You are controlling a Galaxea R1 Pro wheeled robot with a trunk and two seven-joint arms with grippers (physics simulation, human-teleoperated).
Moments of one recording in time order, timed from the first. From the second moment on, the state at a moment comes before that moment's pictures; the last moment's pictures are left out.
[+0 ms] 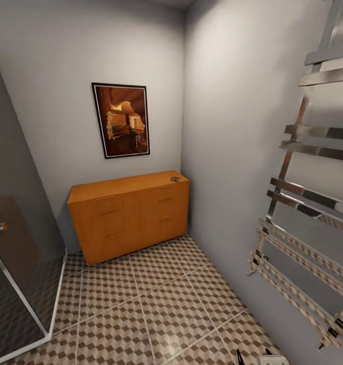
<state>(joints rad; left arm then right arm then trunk) -0.15 0.02 -0.36 -0.09 0.44 -0.41 0.06 -0.34 -0.06 0.05 -0.02 0.01 -0.82 -0.07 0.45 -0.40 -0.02</state>
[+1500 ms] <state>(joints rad) -0.15 0.02 -0.36 -0.09 0.44 -0.41 0.05 -0.34 -0.06 0.05 -0.02 0.01 -0.82 -0.07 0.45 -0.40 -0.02</state>
